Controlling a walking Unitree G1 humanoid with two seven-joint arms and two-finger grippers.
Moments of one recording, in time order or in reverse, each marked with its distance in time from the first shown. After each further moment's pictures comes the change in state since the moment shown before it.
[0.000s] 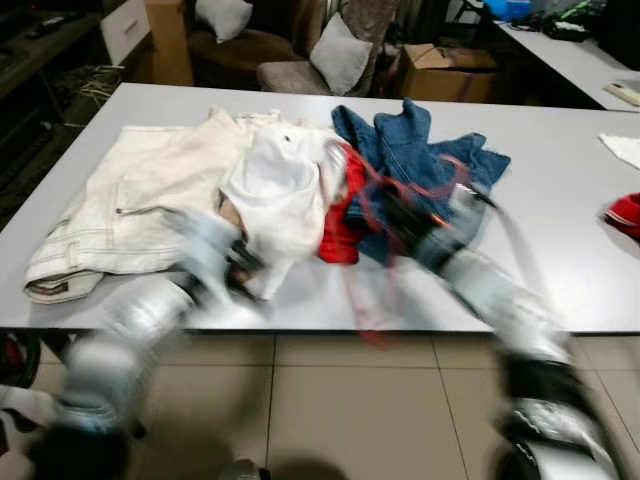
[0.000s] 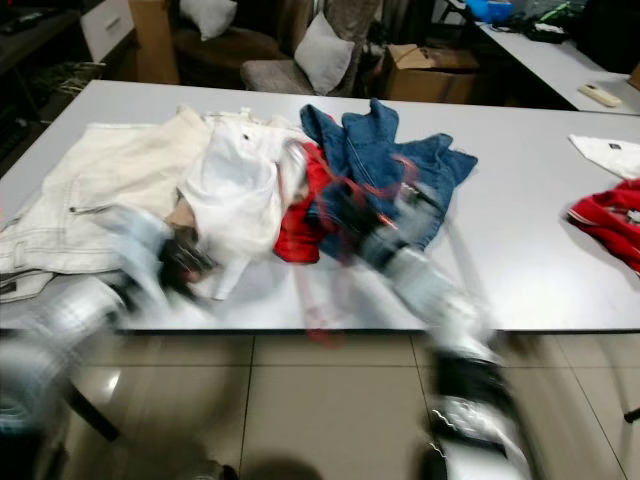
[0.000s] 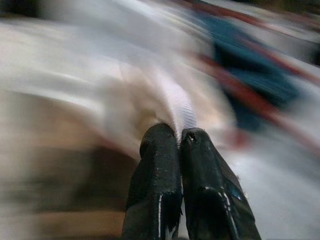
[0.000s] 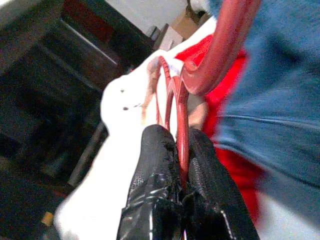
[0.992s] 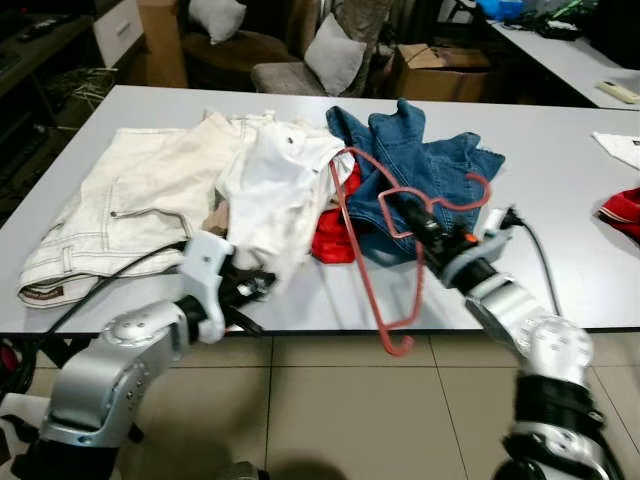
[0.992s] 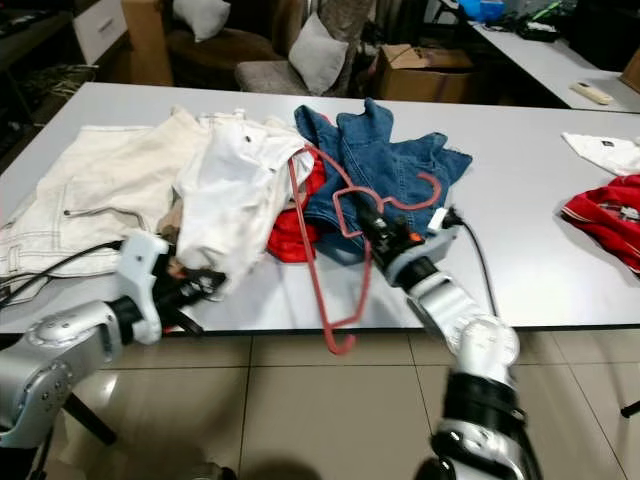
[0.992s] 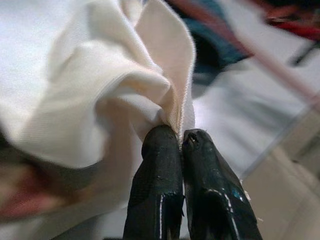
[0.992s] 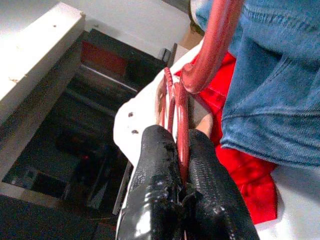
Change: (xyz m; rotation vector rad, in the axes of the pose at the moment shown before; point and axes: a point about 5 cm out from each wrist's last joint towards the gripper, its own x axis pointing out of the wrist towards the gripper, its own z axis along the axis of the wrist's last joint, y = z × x) left arm -0.007 -0.047 -0.034 -0.089 0.196 -0.343; right arm 0.010 0.000 -0.013 0.275 -0.047 0.035
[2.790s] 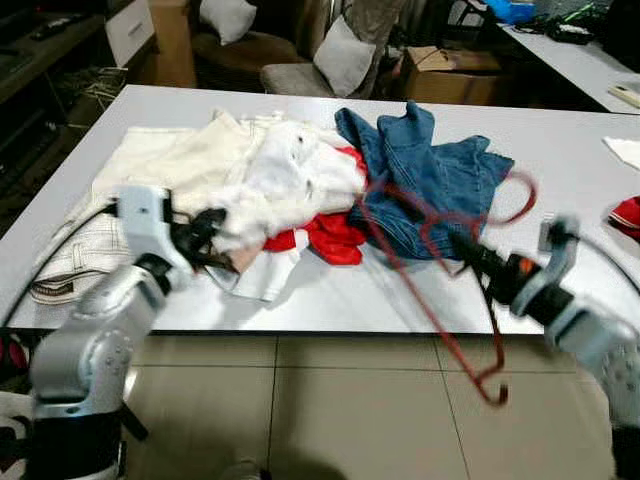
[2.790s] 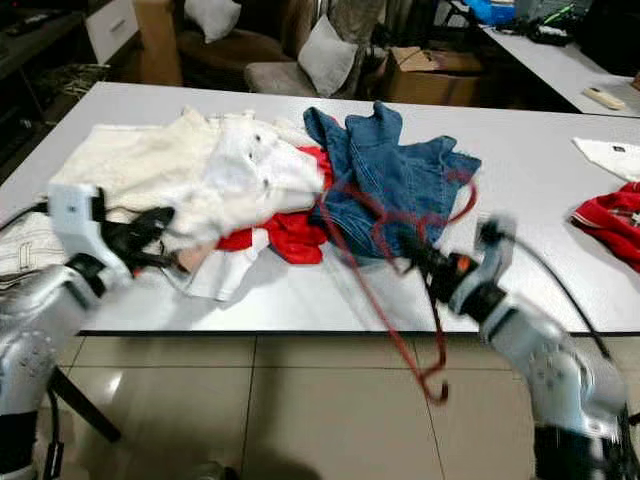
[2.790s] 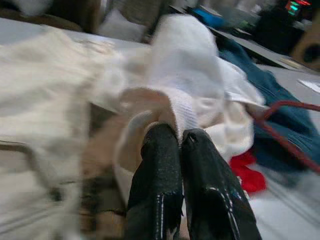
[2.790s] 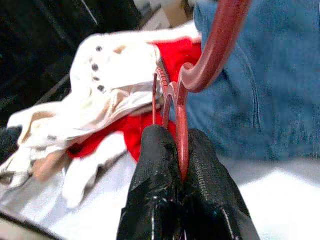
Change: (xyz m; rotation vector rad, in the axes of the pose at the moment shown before) left arm -0.011 0.041 0.036 -0.105 -0.258 0.334; right arm -0.075 0.001 0.037 -0.621 0.169 -0.088
